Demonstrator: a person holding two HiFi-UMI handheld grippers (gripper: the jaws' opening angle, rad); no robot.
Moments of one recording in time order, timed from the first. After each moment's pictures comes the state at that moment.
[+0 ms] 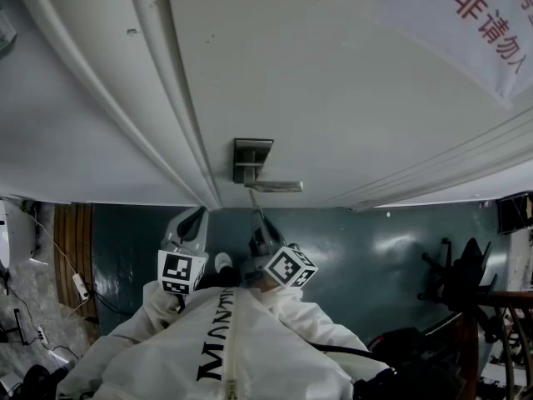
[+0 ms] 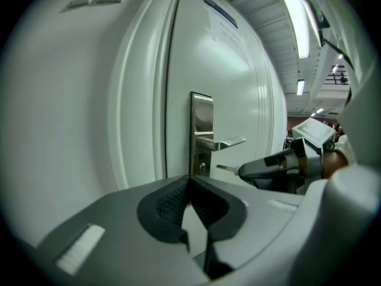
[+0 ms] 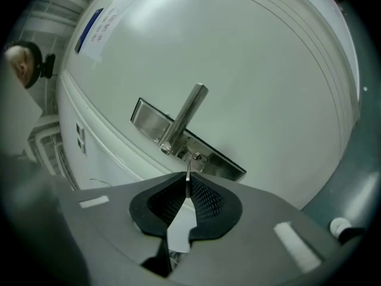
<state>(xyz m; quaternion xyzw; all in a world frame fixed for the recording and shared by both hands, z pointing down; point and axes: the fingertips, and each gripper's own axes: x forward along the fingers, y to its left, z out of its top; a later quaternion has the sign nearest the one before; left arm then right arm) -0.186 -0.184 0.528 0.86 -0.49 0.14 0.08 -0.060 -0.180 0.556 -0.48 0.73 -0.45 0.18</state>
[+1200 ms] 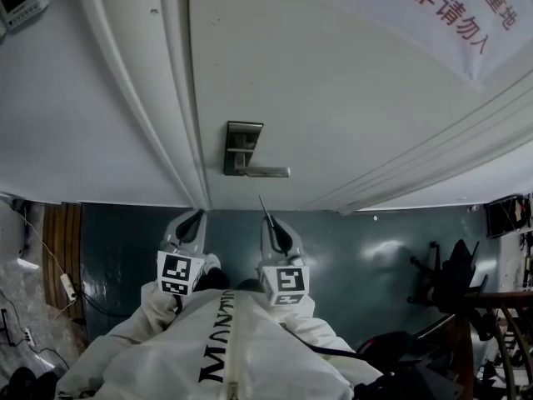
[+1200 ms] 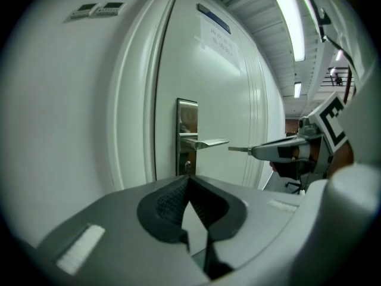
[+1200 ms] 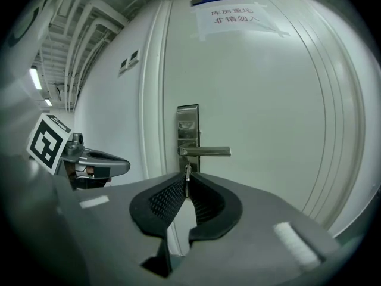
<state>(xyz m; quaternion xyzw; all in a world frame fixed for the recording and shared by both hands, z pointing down) -0.168 -0.144 0.528 0.86 -0.49 0.13 0.08 -0.022 -0.124 0.510 -0.56 0.81 -0.10 -0.12</state>
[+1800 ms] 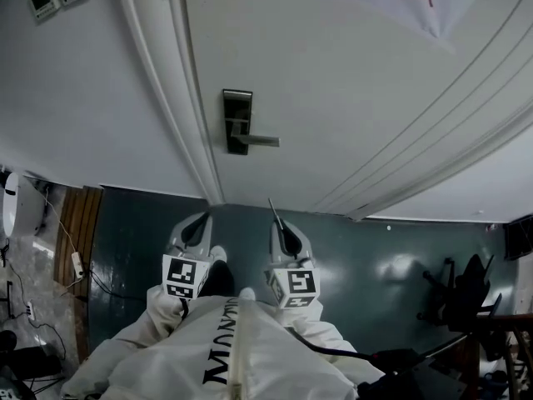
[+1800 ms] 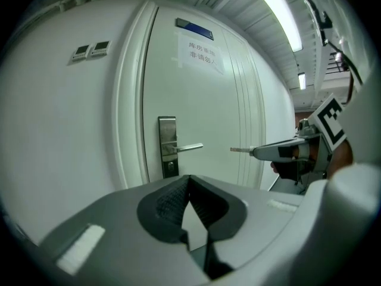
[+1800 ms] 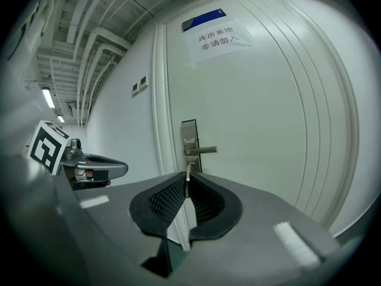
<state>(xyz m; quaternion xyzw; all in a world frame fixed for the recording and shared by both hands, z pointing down) -0.125 -0.034 0.502 0.83 -0.54 0.13 0.05 0.031 -0.032 0.496 -0.52 0.84 -0.11 -0.07</state>
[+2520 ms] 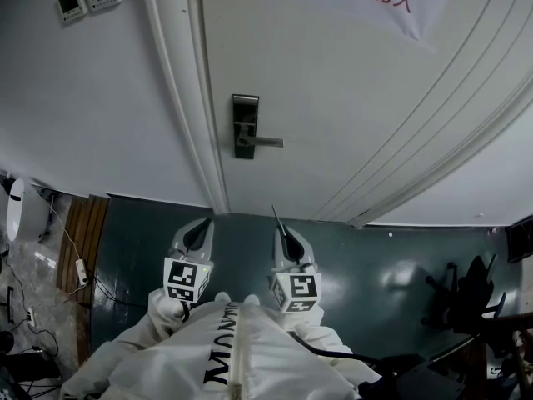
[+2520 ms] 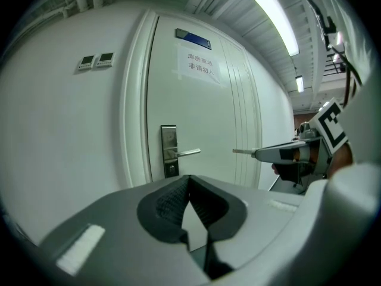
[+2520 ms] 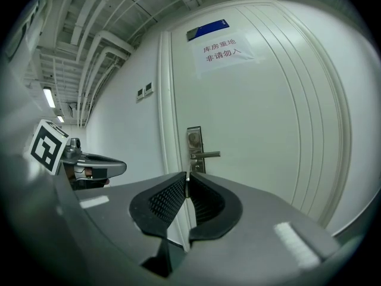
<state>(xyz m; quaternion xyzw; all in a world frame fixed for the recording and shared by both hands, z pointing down) -0.140 0.002 0.484 0.83 -0.54 0.12 0.04 0.025 0.006 0.477 -0.53 0.84 -0.10 -0.05</state>
